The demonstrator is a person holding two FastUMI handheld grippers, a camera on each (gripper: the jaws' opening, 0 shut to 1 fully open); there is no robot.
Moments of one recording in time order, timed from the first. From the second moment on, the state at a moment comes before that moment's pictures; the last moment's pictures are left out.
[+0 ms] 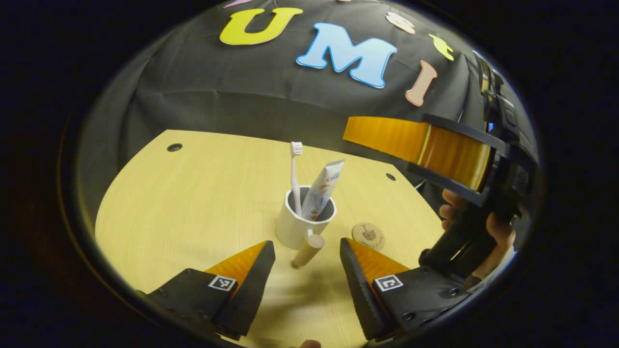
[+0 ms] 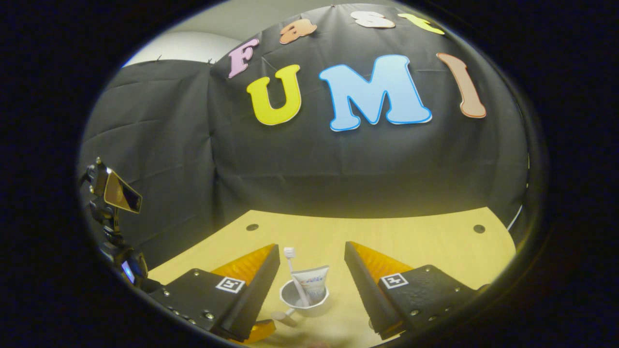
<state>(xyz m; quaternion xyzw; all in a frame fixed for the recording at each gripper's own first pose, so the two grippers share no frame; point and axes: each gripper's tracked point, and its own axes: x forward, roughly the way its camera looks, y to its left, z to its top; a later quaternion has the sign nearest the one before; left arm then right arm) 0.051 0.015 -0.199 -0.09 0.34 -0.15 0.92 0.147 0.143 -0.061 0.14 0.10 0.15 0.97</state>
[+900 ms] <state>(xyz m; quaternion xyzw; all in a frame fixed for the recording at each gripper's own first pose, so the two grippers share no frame) 0.093 0.000 -0.265 -0.08 0.45 -0.12 0.88 0.062 0.026 -0.072 0.13 0.14 0.02 0.98</state>
